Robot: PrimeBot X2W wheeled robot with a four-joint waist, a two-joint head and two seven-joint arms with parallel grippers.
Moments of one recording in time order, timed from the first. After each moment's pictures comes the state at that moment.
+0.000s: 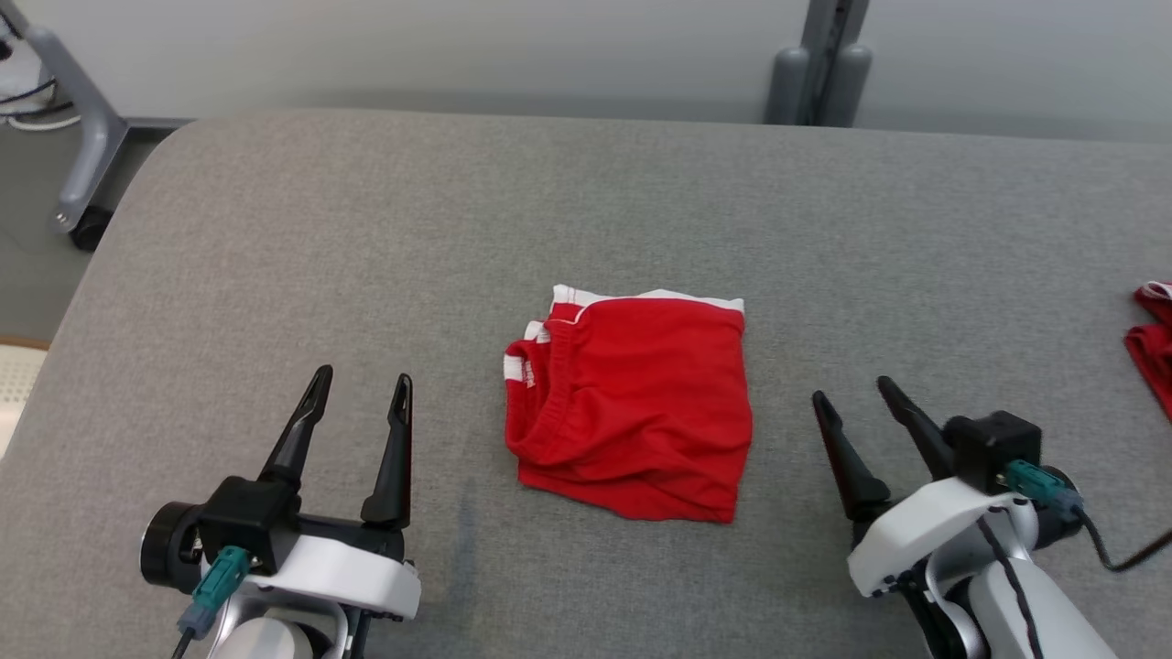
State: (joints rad) left arm -0.09 0.21 -0.29 0.04 -0.31 0.14 -0.20; right arm -0.25 -0.14 0.27 0.34 0.31 0.13 -0.11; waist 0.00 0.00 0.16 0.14
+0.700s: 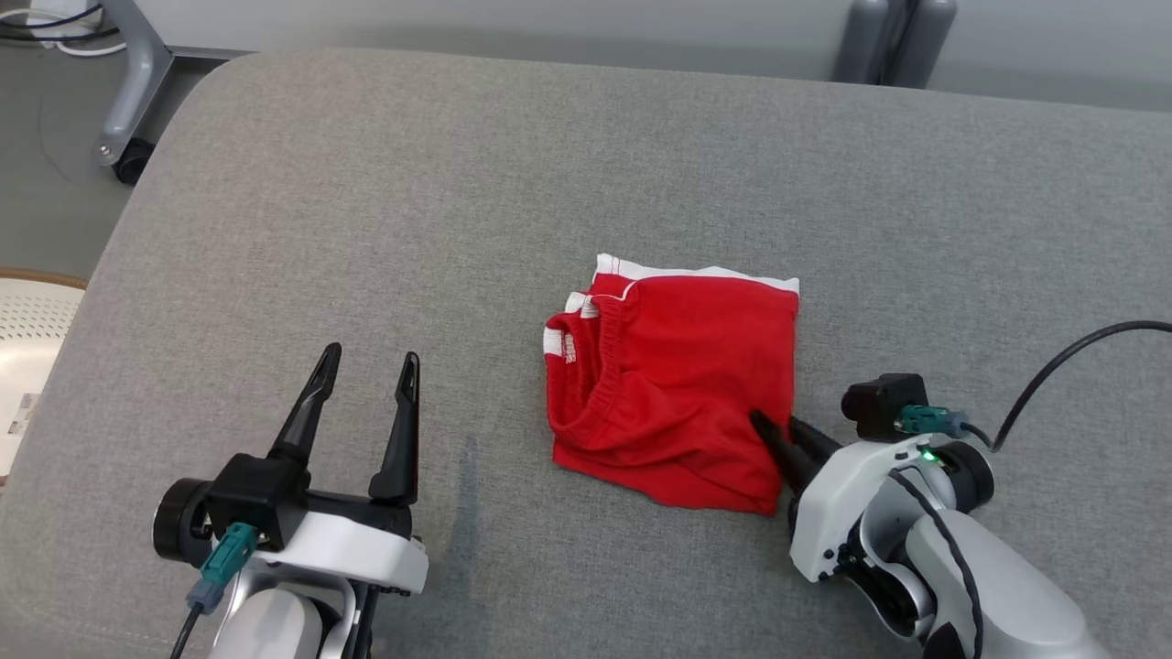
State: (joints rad) left arm -0.16 0.17 -0.29 0.13 -0.32 0.11 -0.26; right arm -0.49 -0.18 0.62 0.63 0.60 0.13 0.00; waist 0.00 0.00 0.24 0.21
